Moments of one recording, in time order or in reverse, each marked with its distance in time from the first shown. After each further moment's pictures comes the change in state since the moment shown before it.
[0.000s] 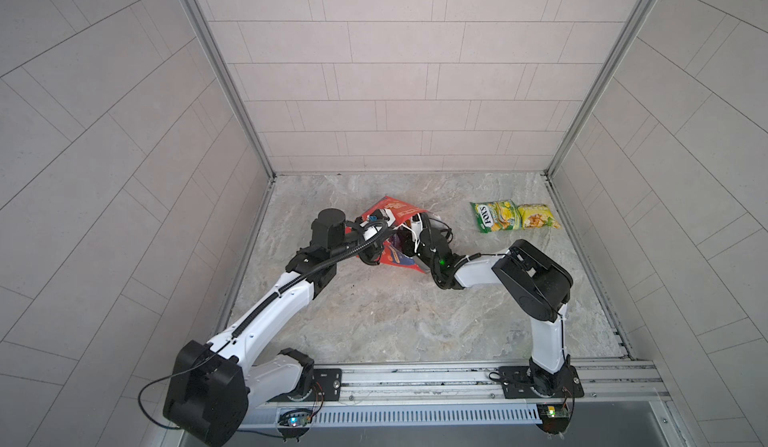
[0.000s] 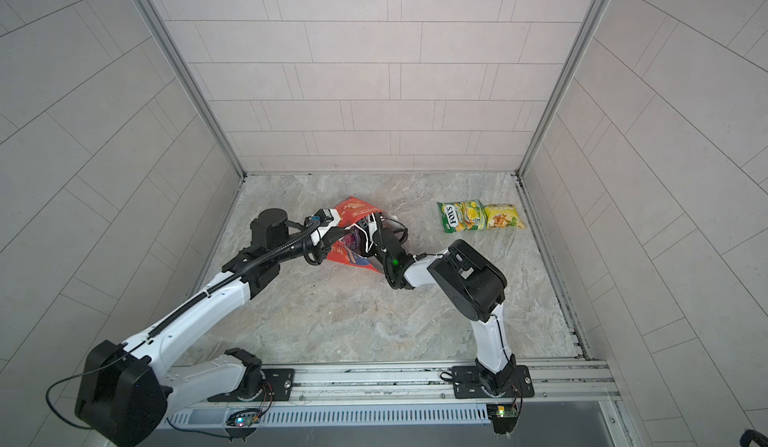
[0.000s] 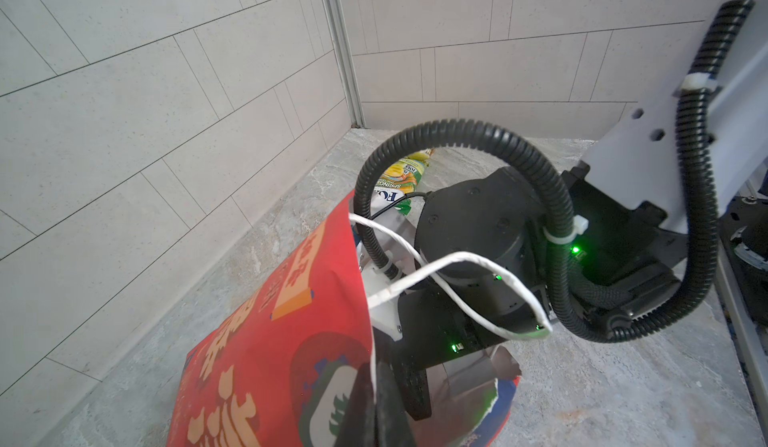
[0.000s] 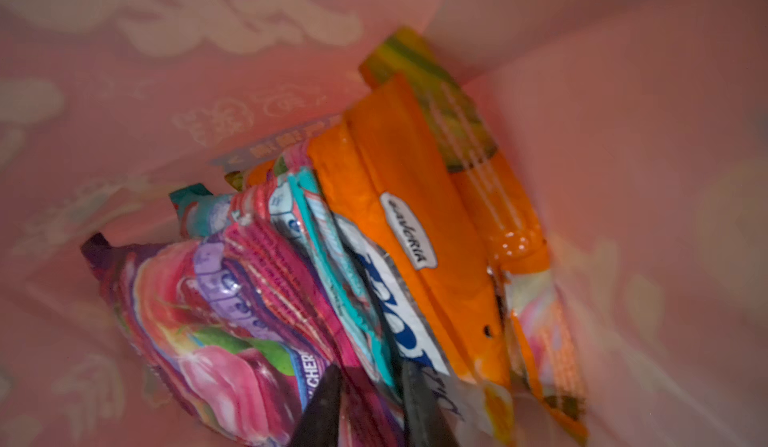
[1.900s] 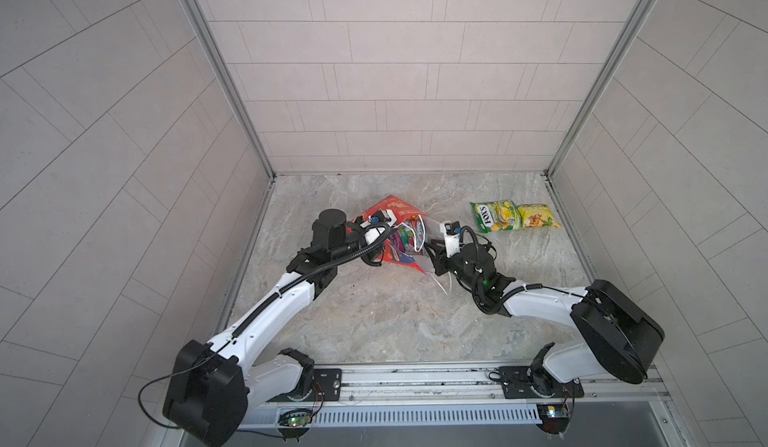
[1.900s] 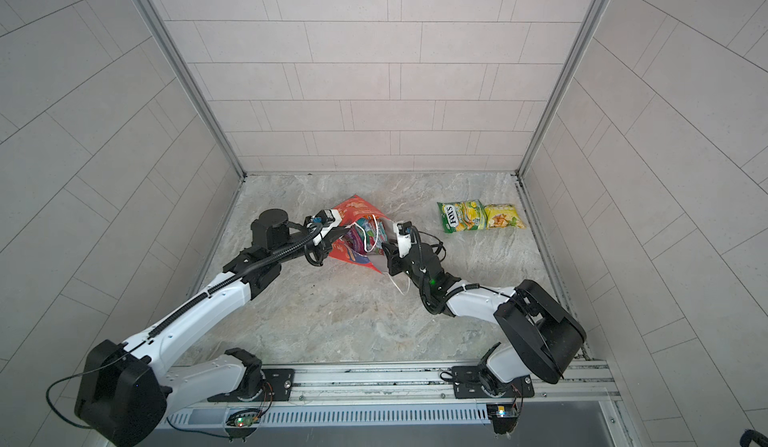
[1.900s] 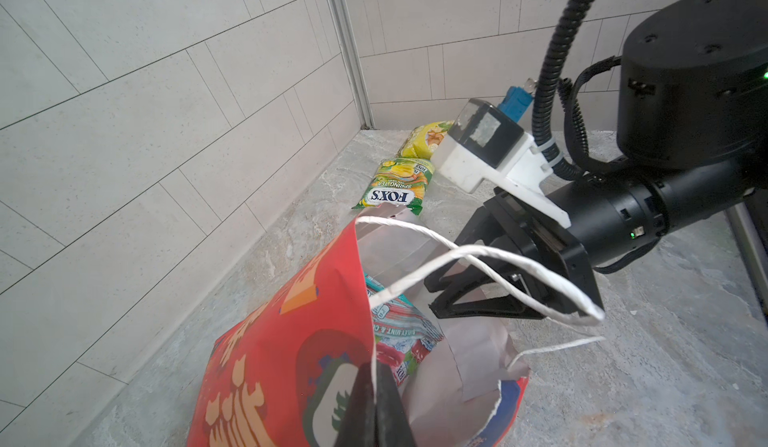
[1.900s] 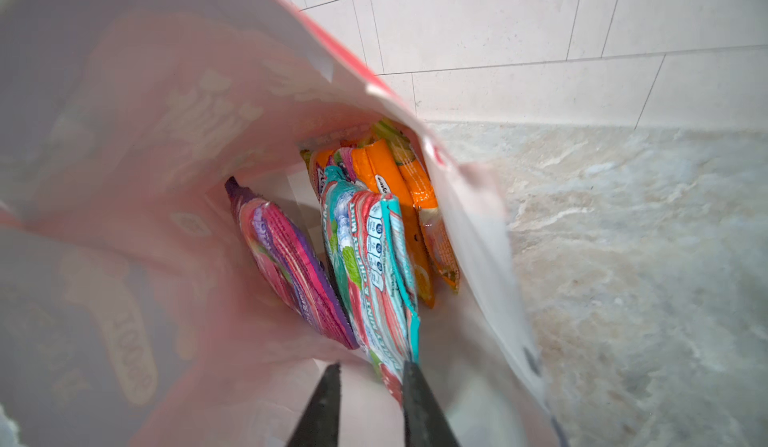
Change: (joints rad) left arm -0.003 0.000 -0.002 0.019 -0.040 0.033; right arm -0.044 -0.528 -0.413 -0.080 -0.096 -0.047
